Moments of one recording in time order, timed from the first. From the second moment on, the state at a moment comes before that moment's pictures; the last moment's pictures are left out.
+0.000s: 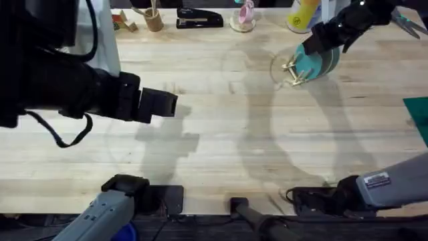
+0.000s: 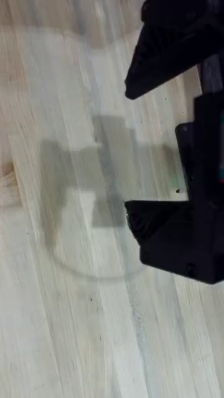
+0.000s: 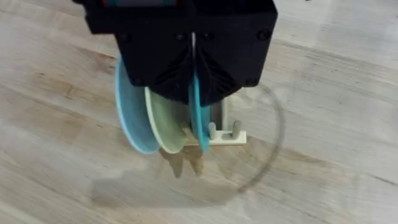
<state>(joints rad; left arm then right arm) -0.15 0.95 1.19 -1.39 0.03 0.02 0.03 1.75 1.41 -0.84 0.00 -0.33</state>
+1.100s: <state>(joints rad) -0.15 0.95 1.19 -1.39 0.03 0.02 0.03 1.73 1.77 -1.10 0.00 -0.34</state>
